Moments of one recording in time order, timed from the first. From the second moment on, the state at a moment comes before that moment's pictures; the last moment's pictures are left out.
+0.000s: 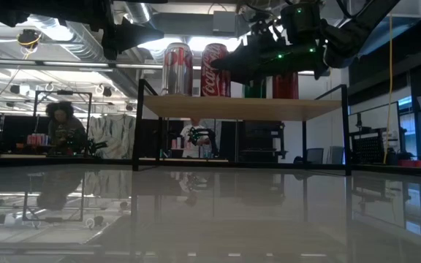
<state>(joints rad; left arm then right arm) -0.30 1.13 0.45 0.67 -0.58 -0.32 -0.32 1.59 0.77 0.77 -0.15 -0.08</state>
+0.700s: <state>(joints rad) -0.30 1.13 0.45 0.67 -0.58 -0.33 -0.32 1.37 0.77 0.48 -0.12 -0.13</state>
